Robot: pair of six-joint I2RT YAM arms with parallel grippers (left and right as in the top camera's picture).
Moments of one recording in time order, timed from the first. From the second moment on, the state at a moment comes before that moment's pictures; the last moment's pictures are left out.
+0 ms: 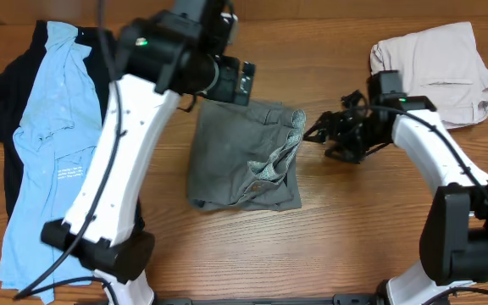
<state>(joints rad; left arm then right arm) -0.40 1.89 2.31 -1.49 0.07 -0.20 0.08 1.78 1.24 -0.85 -0.63 0.38</state>
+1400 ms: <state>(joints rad) -0.35 1.87 2.32 -1.58 -0.02 -0.18 0.49 2.02 1.29 -0.59 -0.30 0.62</state>
